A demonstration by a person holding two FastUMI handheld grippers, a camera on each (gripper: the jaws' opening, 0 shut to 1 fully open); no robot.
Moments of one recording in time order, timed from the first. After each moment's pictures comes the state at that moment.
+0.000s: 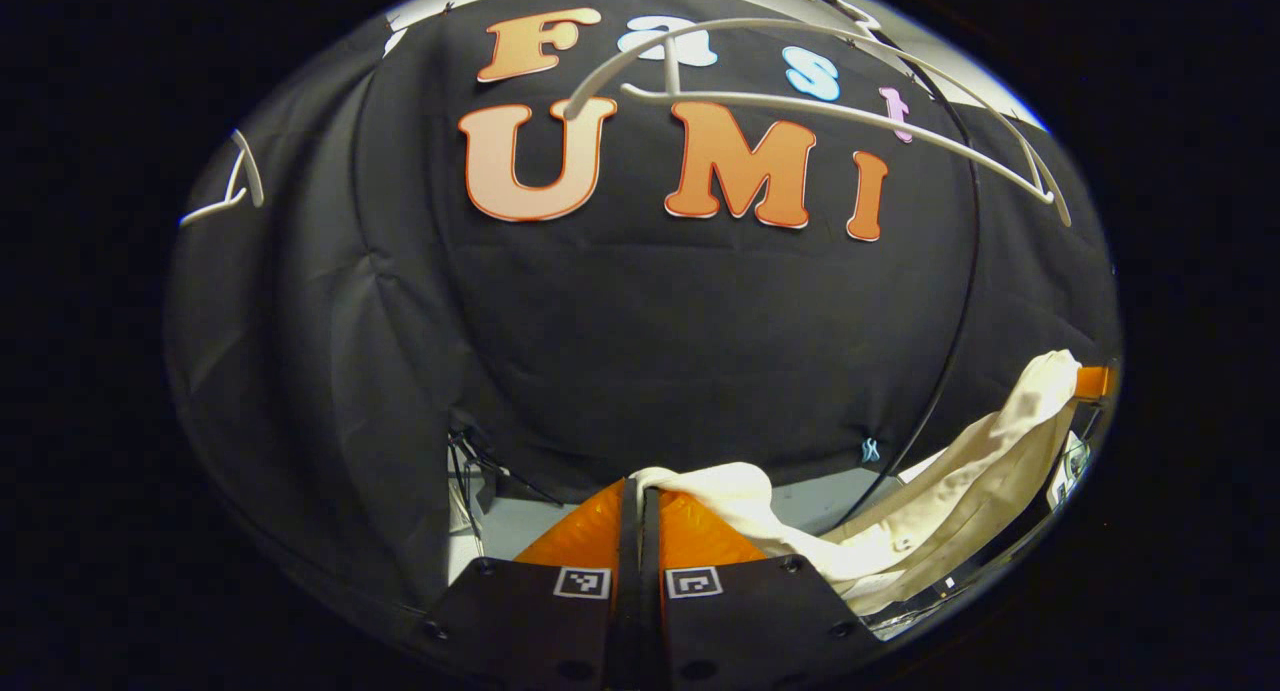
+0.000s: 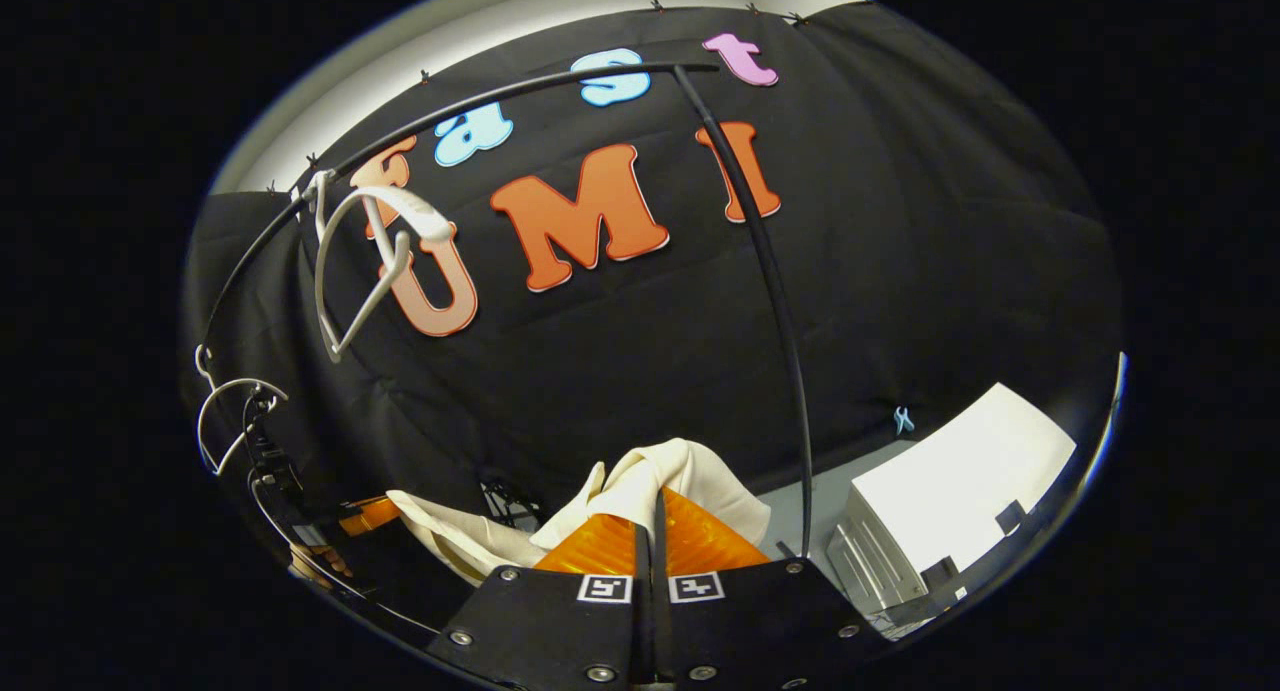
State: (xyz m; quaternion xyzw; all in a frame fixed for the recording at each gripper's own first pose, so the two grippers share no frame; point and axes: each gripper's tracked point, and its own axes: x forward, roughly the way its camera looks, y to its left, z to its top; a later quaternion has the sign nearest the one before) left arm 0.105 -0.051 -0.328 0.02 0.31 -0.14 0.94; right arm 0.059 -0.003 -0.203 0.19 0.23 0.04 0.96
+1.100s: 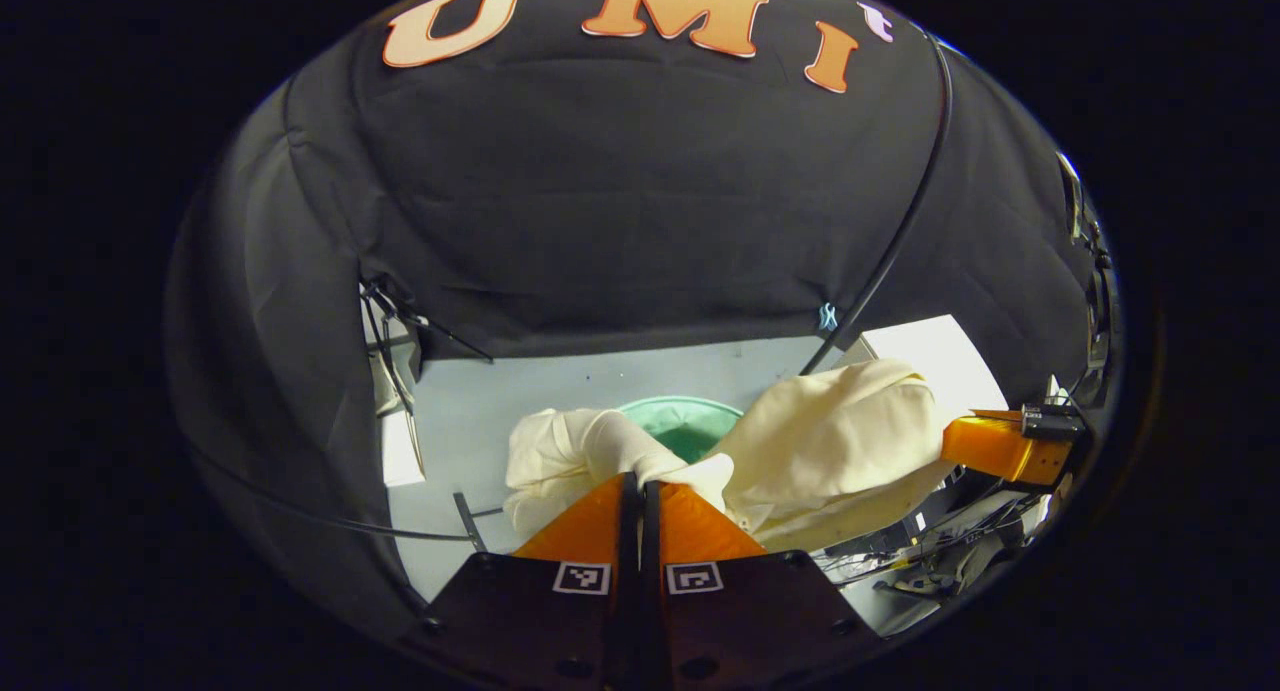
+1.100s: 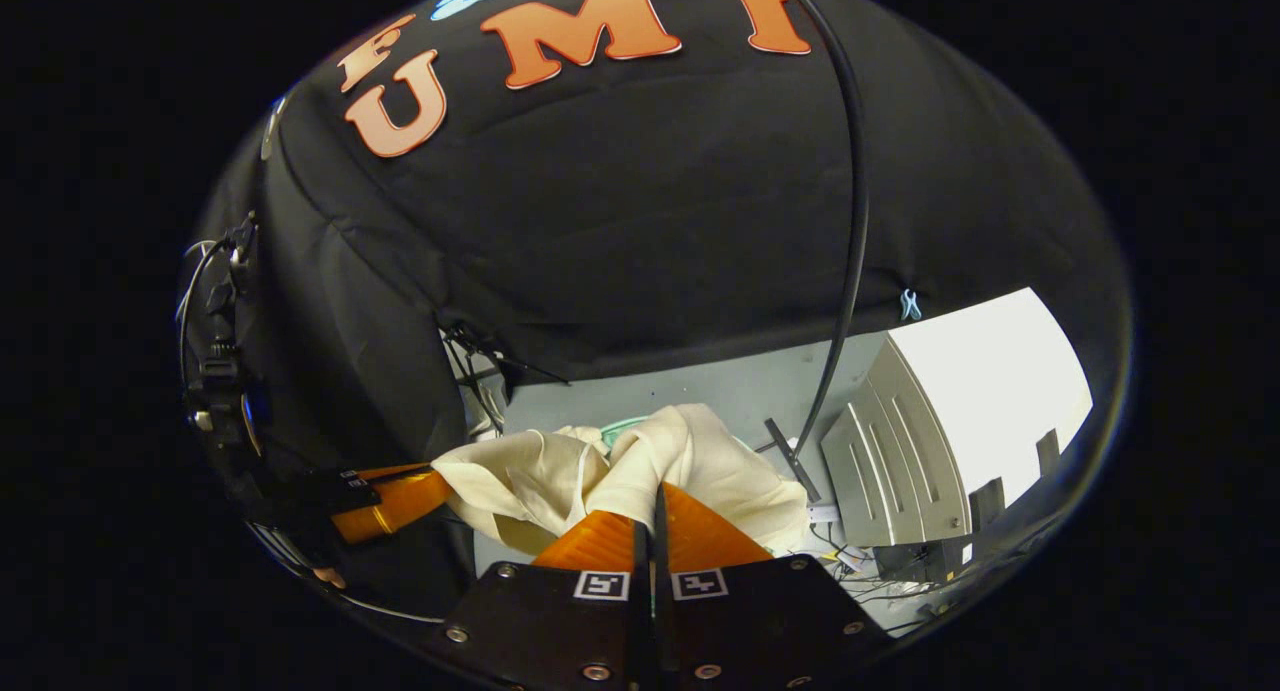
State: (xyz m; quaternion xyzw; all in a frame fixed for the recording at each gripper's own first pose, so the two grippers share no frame) left arm -0.025 -0.153 -0.508 0.03 0.52 -0.18 0.84; right arm 0.031 0.068 -0.443 0.12 0.44 0.06 0.89
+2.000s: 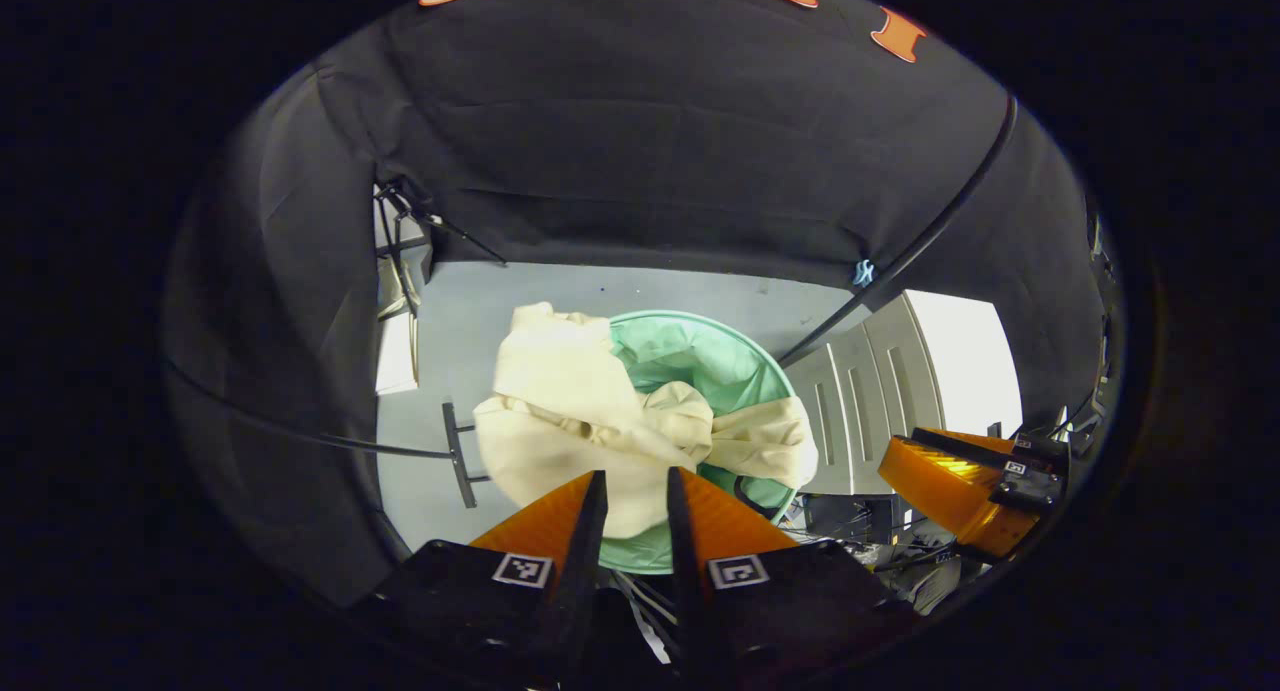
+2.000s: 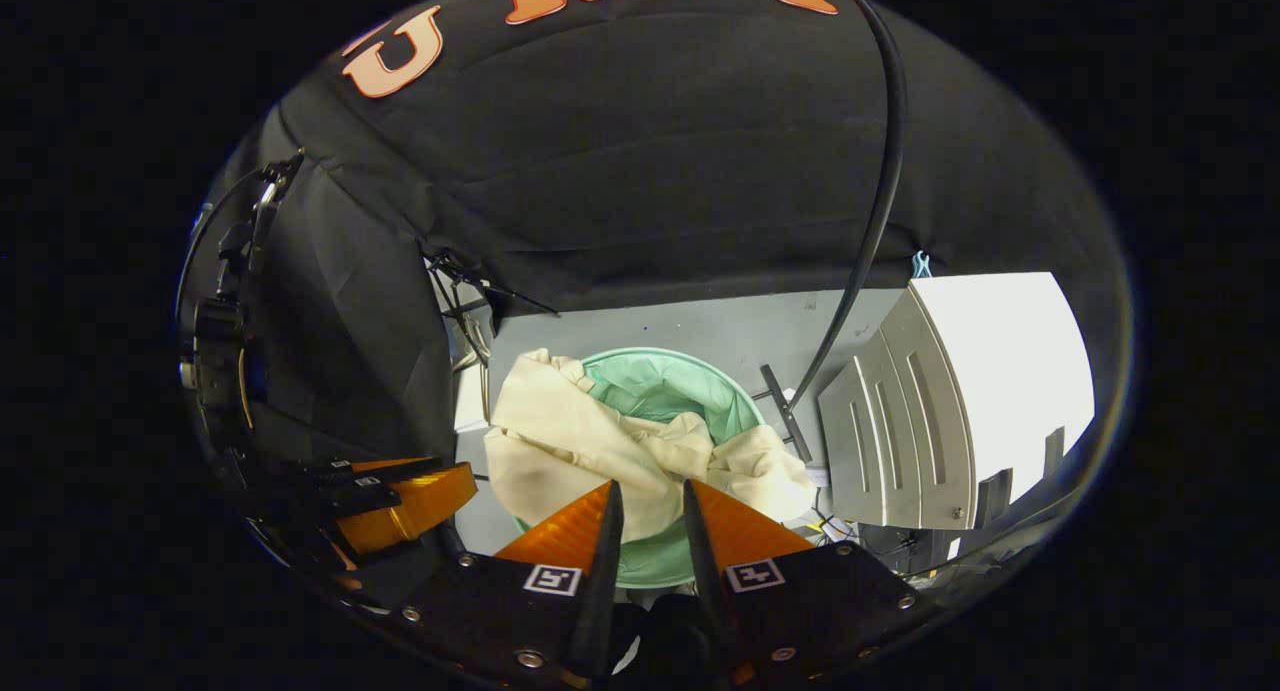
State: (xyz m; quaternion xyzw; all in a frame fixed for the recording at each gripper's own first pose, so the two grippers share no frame) left arm -0.069 -0.161 -0.560 0.01 0.61 -0.09 0.78; right arm 0.015 0.070 -0.507 0.09 0.51 0.08 0.85
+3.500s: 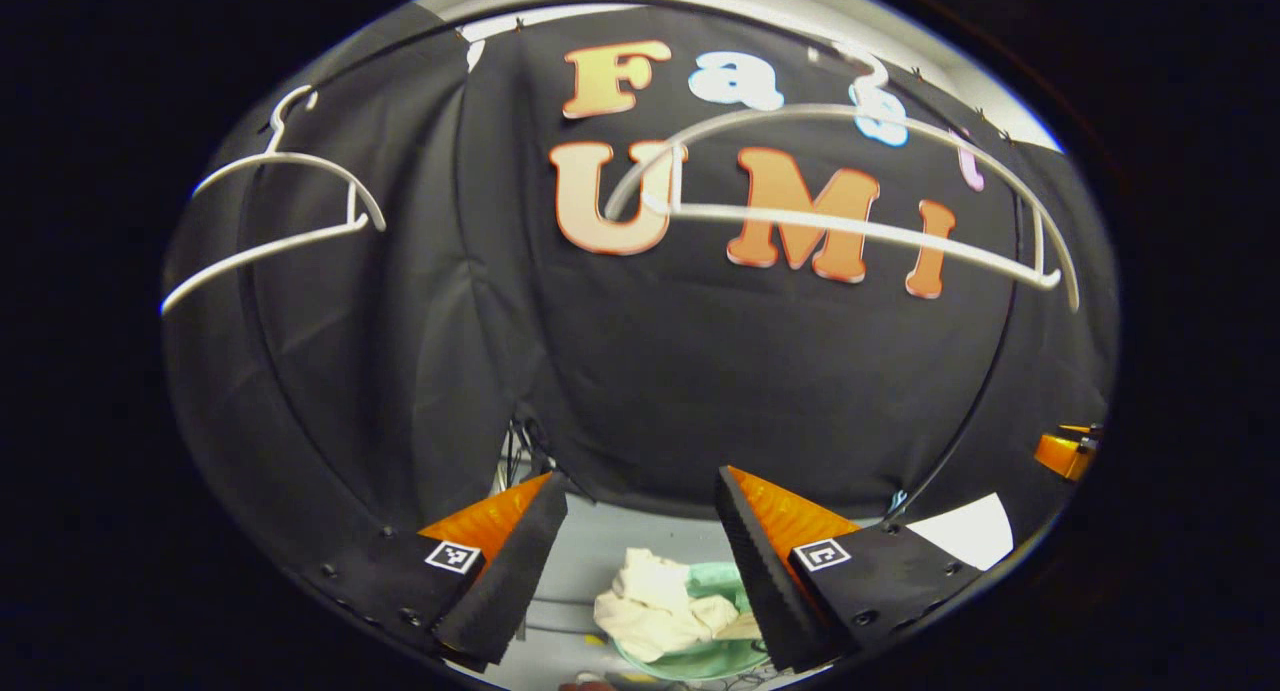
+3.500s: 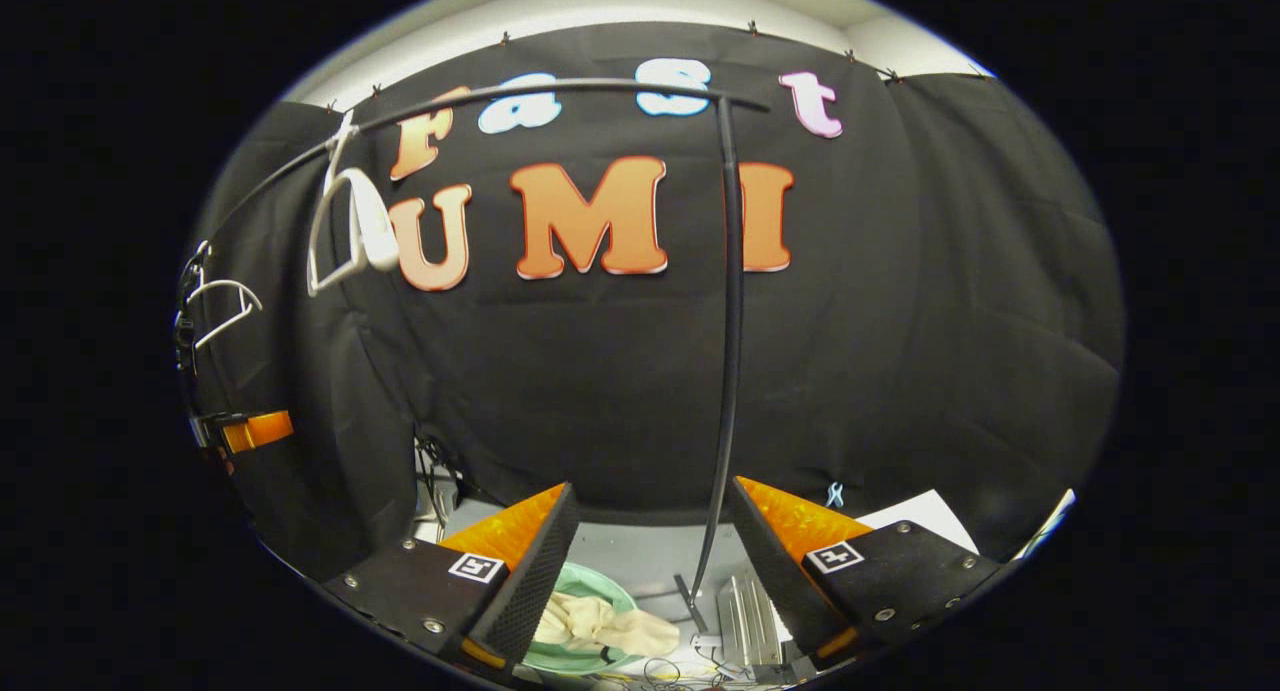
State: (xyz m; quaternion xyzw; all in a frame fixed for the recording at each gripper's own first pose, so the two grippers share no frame) left arm 0.058 -0.057 -0.200 -0.01 0.23 0.01 0.97; right arm 0.095 -0.082 -0.128 0.02 0.18 0.04 0.98
